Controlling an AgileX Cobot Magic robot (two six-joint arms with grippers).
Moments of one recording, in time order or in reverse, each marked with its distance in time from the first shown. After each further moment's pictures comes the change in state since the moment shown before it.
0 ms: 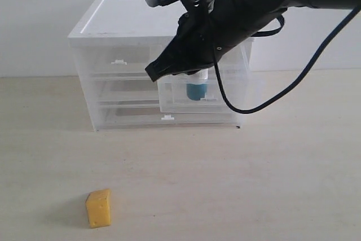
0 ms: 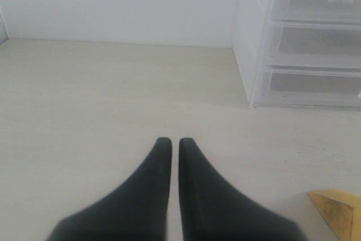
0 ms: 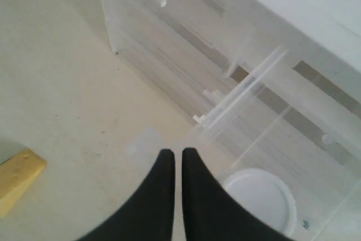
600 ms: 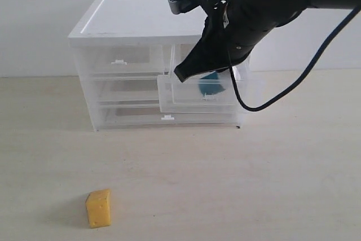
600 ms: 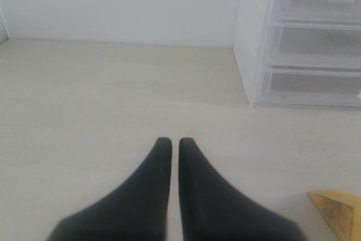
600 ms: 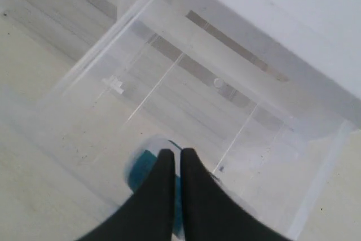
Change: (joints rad) left arm 0.000 0.000 0.000 0.000 0.000 0.000; right arm 0.000 0.000 0.000 -0.454 0.106 0.386
